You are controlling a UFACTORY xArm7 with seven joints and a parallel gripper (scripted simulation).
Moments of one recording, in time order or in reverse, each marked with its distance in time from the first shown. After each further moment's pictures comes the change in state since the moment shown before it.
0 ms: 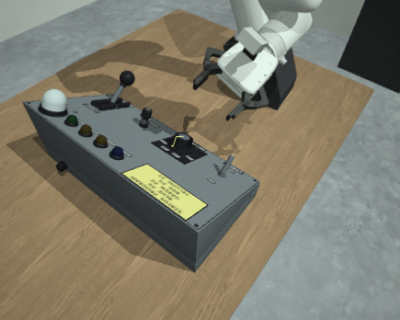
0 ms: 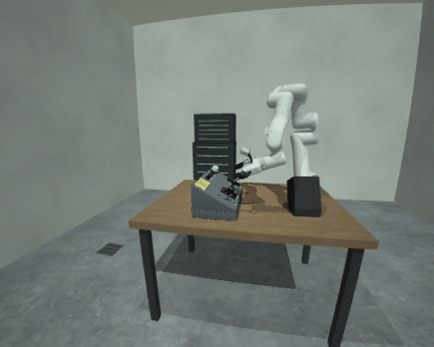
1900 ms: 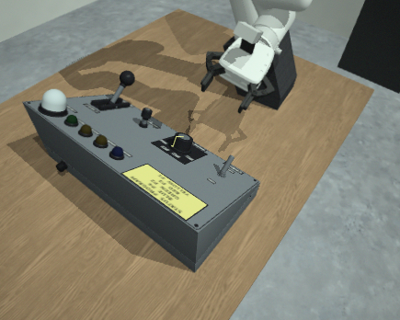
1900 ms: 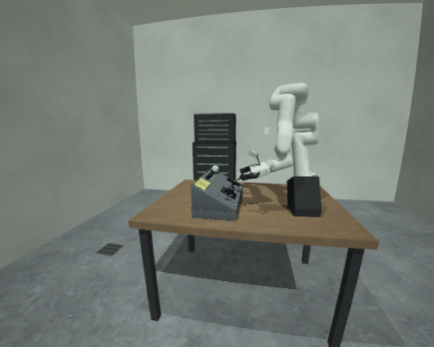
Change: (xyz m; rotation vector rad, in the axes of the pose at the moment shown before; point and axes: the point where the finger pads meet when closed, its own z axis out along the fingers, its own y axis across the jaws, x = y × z) arm -0.029 -0.005 -0.031 0.181 0.078 0.134
